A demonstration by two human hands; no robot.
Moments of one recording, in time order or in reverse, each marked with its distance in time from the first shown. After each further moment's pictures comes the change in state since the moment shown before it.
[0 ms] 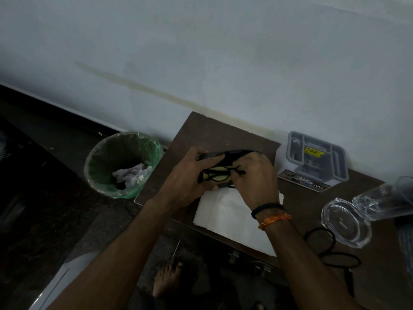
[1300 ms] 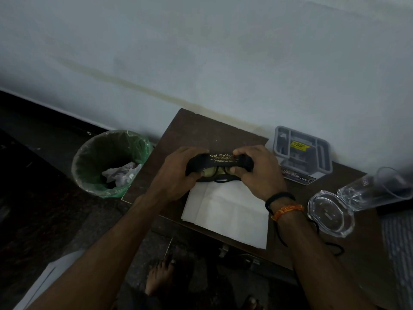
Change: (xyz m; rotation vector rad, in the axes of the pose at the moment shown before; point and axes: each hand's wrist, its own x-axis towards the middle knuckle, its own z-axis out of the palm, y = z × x) left_hand 0.006 -0.008 0.009 -0.224 0.122 0.048; right_hand 0.003 0.027 -0.040 0.234 -0.204 0.079
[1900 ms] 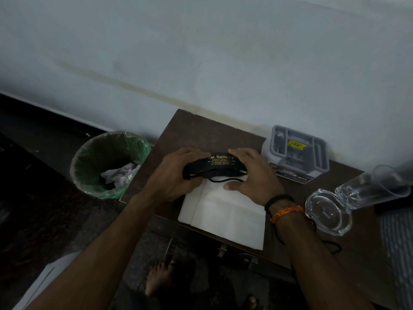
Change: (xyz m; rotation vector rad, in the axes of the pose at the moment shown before) left_hand -0.001 0.008 -0.009 -0.001 -0.056 0.130; right_hand -0.004 0.014 0.004 -0.075 -0.178 -0.067
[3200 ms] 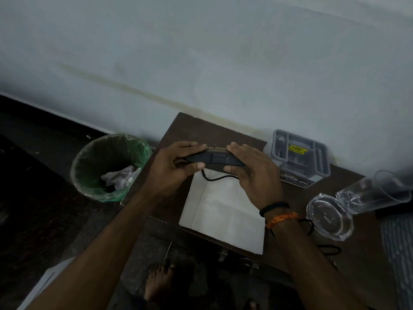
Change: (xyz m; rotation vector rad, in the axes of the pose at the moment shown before) left_hand 0.008 0.006 -0.005 -0.402 0.201 -0.226; right_hand 0.001 -0.011 0.006 -0.008 0.415 -0.223
